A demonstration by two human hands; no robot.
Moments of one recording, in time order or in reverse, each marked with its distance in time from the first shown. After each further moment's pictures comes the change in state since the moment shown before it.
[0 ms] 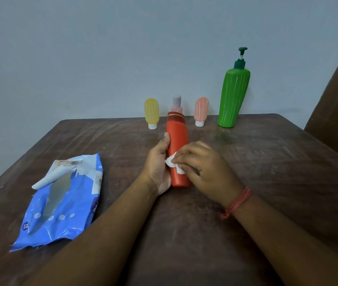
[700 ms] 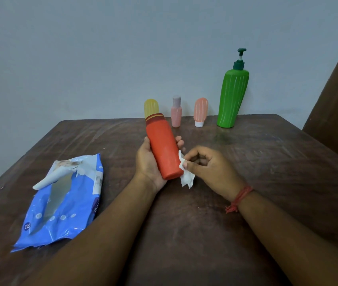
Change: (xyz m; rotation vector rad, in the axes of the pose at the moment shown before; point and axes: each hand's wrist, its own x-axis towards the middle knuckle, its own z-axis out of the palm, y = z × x) left_hand -0.003 0.010 0.000 -0.207 0.205 0.086; right_hand -0.008 0.011 0.001 0.585 -0.059 0.638
